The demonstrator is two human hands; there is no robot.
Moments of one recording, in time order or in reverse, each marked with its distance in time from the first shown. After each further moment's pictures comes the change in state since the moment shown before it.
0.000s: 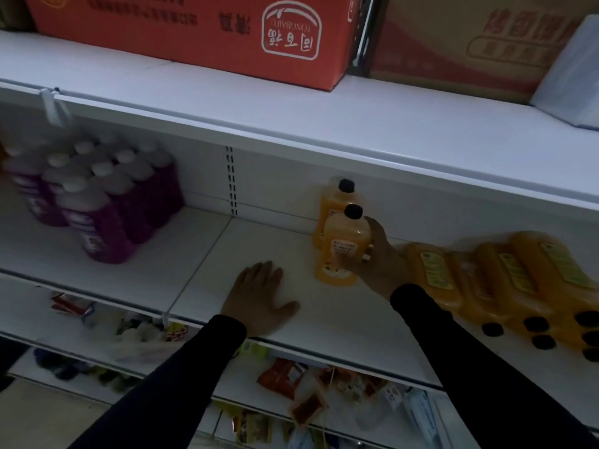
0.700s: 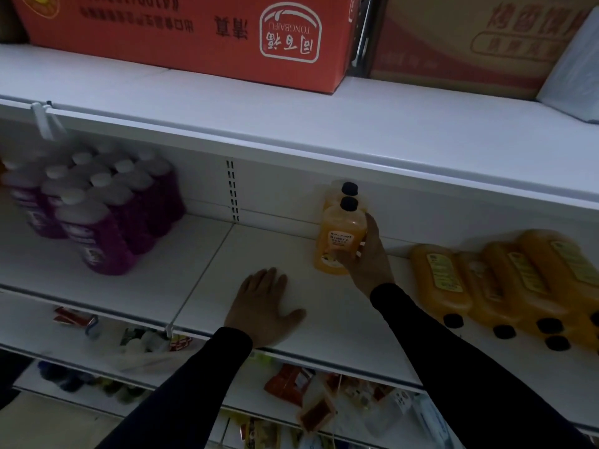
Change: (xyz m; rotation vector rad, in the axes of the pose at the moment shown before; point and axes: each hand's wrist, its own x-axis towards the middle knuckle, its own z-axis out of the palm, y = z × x) left_hand -0.003 0.001 -0.002 0.005 0.054 0.004; right_hand 0.023 0.010 0.035 0.041 0.154 -0.041
